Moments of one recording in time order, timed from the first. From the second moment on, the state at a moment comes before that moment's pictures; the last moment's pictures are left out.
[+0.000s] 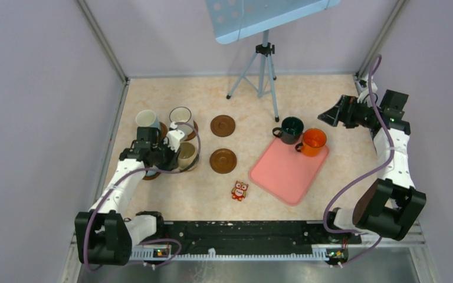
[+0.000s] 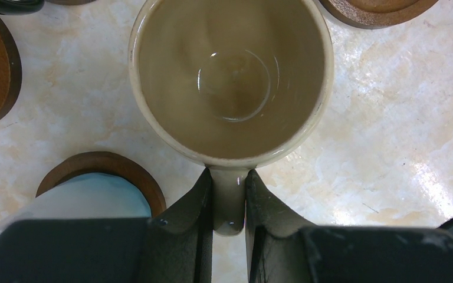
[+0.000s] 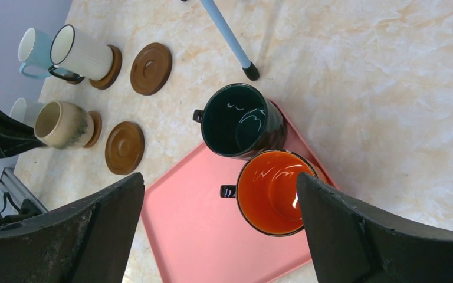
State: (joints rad) left arm -0.04 1.10 0.72 -0.64 0.37 0.50; right arm -0.38 1.32 1.12 -0.52 -0.92 -0.05
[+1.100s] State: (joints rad) left arm -0.03 1.10 0.76 -0.68 0.34 0.56; right arm -0.38 1.32 1.12 -0.52 -0.92 -0.05
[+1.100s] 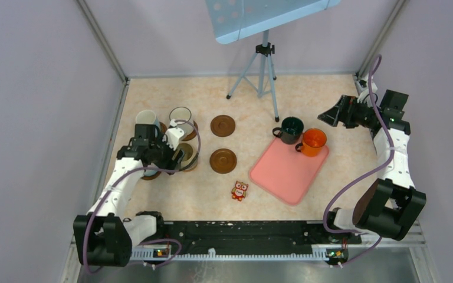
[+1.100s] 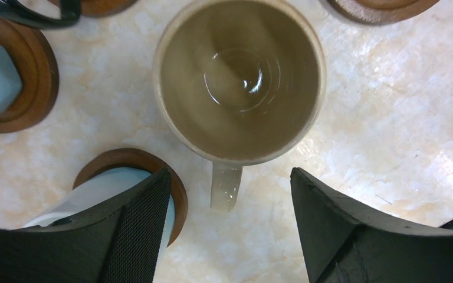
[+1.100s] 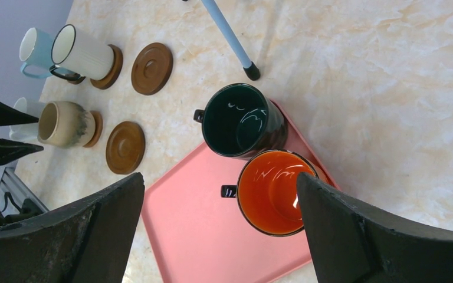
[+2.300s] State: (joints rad) left arm -0.39 1.36 1.20 -0.74 0.31 0.42; right arm -0.38 1.33 1.12 -0.54 -0.94 -0.07
